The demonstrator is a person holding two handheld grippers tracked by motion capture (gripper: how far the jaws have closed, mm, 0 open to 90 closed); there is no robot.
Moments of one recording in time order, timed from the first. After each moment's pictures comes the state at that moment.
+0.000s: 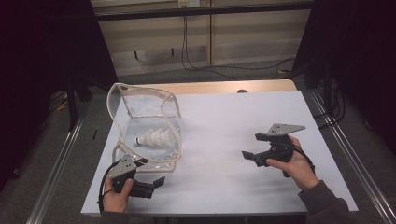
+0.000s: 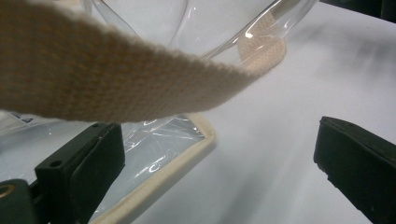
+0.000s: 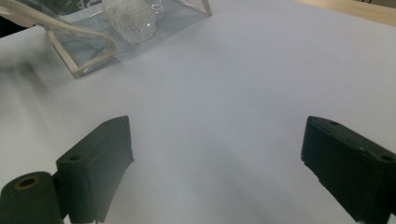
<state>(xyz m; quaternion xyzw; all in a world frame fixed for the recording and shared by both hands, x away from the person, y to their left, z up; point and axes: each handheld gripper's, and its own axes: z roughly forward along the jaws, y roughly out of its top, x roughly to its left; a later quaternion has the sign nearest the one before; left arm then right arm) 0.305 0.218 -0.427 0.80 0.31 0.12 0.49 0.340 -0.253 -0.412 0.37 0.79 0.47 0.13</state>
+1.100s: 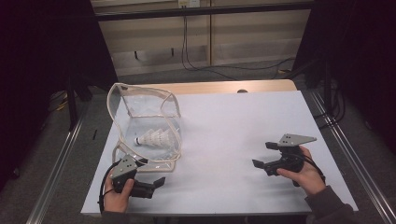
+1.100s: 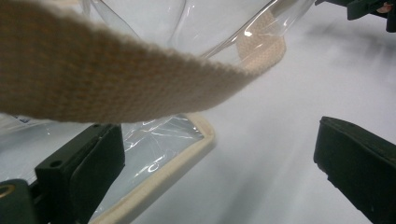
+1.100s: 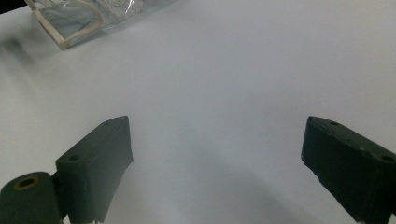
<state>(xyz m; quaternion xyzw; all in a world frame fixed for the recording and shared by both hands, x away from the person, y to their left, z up) 0.305 0.217 -0.427 0.81 0.30 0.12 0.49 0.319 -0.281 -0.436 0.38 0.79 0.46 0.13</state>
